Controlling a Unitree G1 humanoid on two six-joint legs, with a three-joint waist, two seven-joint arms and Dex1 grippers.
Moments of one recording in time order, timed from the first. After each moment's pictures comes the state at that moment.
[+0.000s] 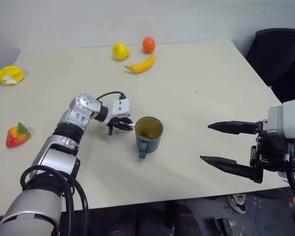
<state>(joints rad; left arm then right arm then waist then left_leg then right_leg) -1.09 0.50 -0.33 0.99 0.13 -0.12 -1.23 -0.05 -1.16 -0.68 -0.85 1.27 0.90 0.69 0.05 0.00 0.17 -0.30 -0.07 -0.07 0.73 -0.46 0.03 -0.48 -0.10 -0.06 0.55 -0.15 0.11</state>
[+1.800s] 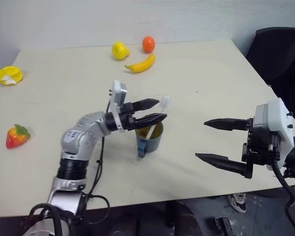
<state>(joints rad) -0.65 0.45 0.04 -0.05 -0.67 0.68 -0.97 -0.07 -1.15 -0.52 -0.75 1.18 0.83 0.72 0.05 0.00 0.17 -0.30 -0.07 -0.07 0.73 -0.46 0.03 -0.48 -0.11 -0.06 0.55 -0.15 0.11</state>
